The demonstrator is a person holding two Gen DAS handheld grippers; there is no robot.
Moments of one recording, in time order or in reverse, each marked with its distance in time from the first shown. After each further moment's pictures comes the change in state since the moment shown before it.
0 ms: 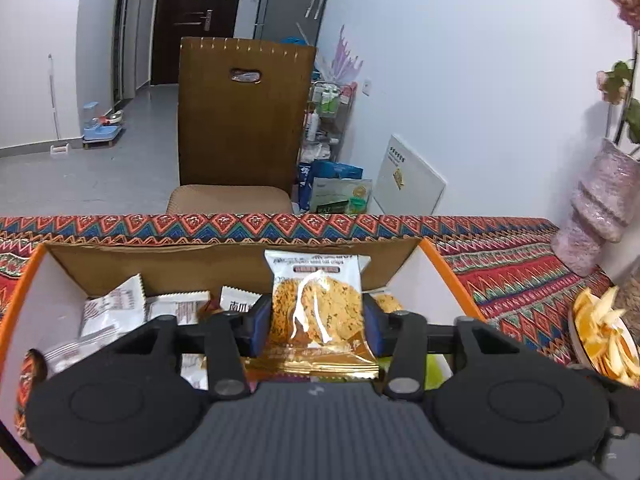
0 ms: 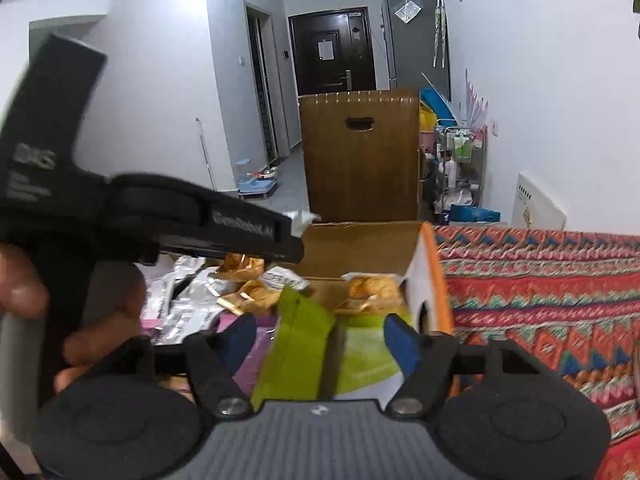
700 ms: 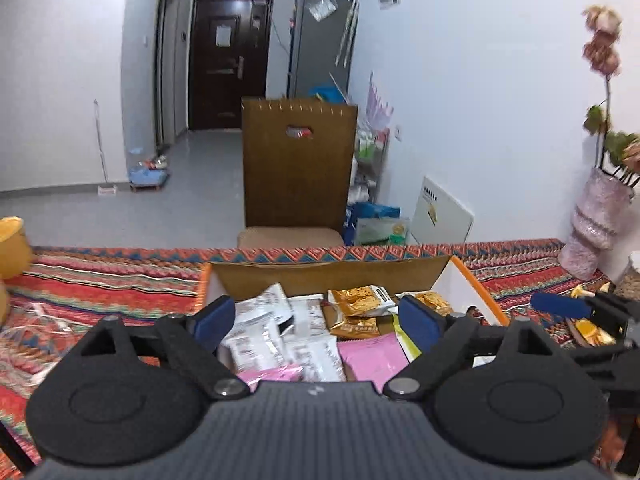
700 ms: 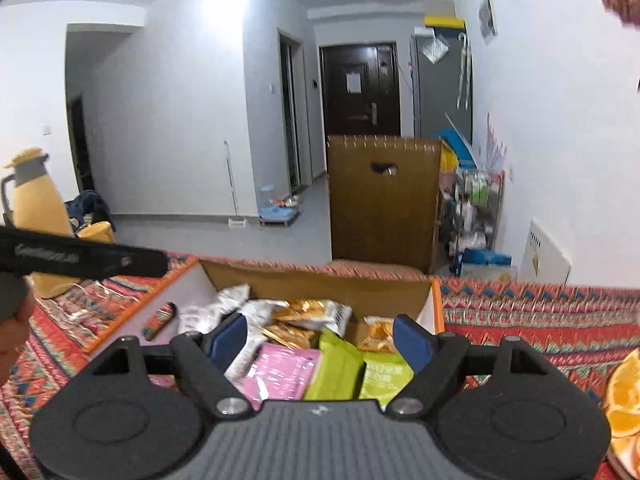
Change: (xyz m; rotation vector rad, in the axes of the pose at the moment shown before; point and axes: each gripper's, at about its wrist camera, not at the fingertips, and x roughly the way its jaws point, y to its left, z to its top) left arm -0.179 0.053 -0.024 0.033 -0.147 0.116; right arm -0.074 0.028 0.024 -0.083 -0.106 0.053
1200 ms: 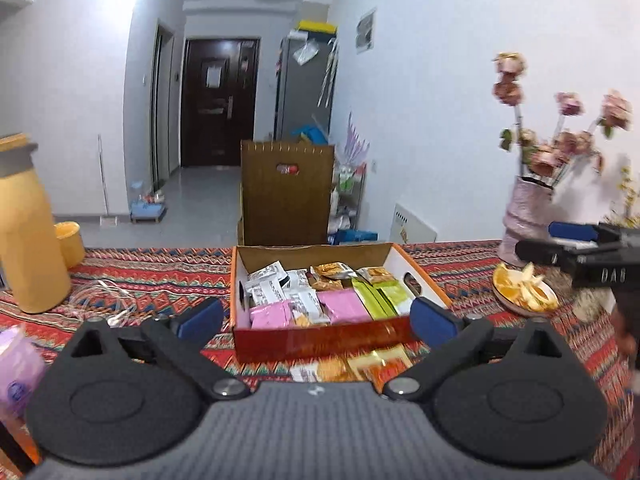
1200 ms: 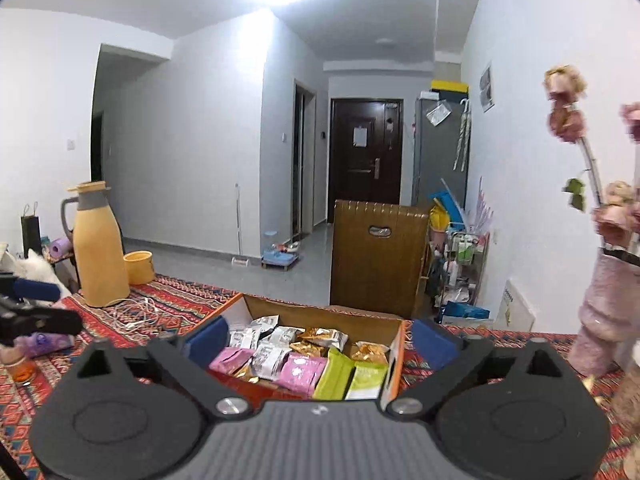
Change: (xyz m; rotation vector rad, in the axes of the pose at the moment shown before) left arm -0.216 -0.008 -0.084 0.047 -0.127 -0.044; right arm -0.200 0.034 -0.006 -0.079 -0.151 -0.024
